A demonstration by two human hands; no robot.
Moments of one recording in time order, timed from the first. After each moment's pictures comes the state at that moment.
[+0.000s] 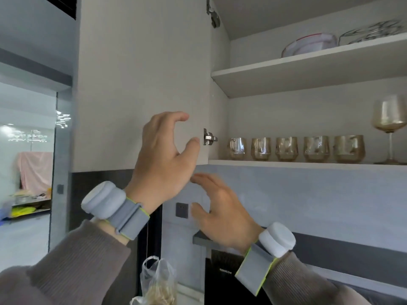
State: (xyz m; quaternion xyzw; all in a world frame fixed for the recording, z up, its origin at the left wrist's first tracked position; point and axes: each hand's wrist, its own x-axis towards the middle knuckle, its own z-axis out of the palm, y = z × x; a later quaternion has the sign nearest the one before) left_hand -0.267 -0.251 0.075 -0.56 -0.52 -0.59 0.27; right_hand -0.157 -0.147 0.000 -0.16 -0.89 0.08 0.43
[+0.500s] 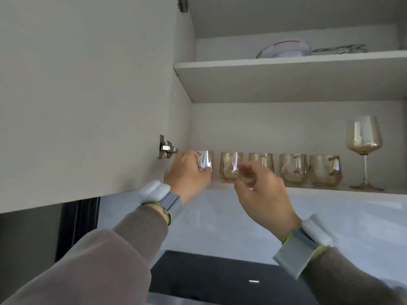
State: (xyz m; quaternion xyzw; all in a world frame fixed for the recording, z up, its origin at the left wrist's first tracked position) left_hand -0.279 0.022 0.101 -0.60 -0.60 -0.53 0.10; right_hand -0.102 0.023 0.068 -0.36 -0.74 -0.02 0.57
